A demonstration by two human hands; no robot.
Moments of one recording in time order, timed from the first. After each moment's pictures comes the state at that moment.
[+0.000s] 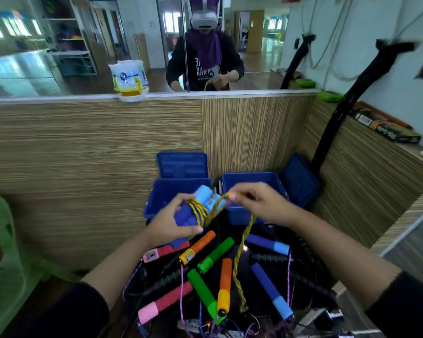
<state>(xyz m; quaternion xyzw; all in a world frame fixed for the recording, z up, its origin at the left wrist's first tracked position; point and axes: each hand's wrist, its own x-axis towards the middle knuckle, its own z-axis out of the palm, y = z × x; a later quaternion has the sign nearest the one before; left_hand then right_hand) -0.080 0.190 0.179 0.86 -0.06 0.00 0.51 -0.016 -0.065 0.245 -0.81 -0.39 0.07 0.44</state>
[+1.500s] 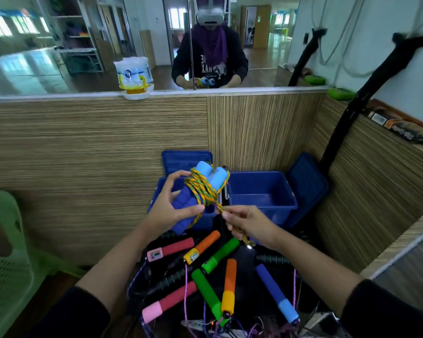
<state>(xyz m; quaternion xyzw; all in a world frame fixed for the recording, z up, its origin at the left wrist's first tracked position) -0.071 0.183 0.207 0.74 -0.08 0.08 0.67 -0.022 -0.037 0.182 -0.69 -0.20 0.27 0.64</state>
